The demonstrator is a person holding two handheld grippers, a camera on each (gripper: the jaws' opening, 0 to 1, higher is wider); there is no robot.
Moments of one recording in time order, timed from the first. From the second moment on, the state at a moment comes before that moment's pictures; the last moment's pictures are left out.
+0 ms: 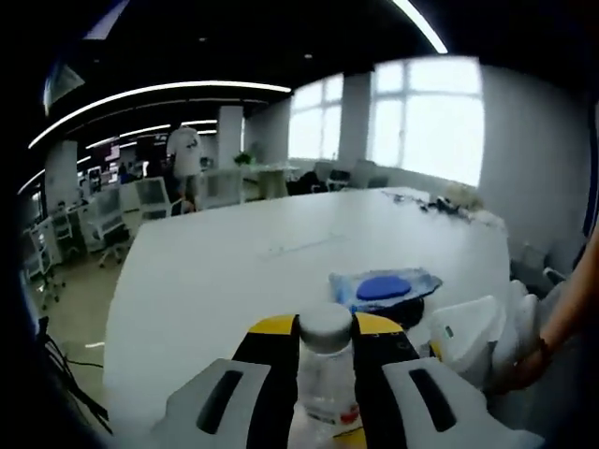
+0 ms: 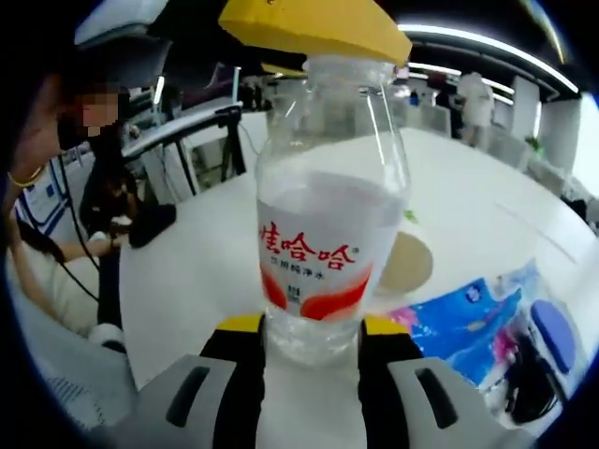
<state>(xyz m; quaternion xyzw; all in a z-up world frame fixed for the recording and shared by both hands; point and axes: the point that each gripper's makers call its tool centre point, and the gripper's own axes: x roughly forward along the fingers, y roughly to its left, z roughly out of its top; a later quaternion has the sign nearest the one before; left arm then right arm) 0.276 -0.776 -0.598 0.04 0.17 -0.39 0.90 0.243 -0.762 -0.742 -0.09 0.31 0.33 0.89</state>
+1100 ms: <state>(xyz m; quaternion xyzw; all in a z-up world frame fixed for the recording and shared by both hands) 0.255 -0.769 -0.591 0.03 0.10 -0.37 0.92 0.238 -0.756 -0.725 -0.05 0.24 0.33 0.91</state>
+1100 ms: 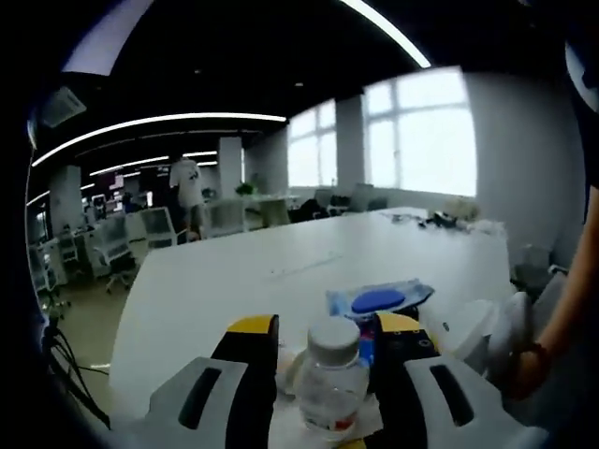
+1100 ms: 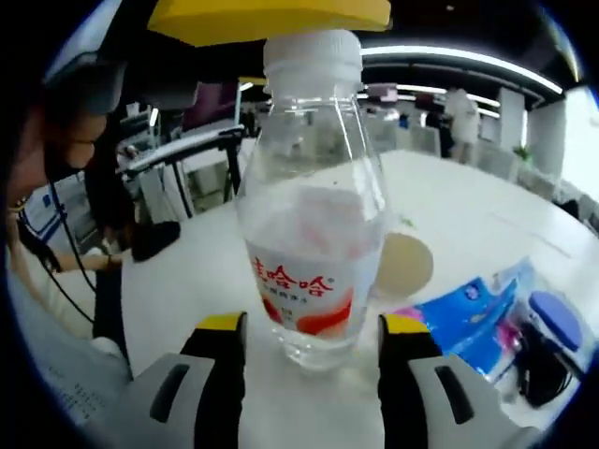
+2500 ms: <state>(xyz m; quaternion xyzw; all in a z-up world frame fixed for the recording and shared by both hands) 0.259 -0.757 -0.630 -0.02 0.14 -0.23 0.96 0.190 -0.852 -0.673 -0.05 0.19 0.39 0.90</state>
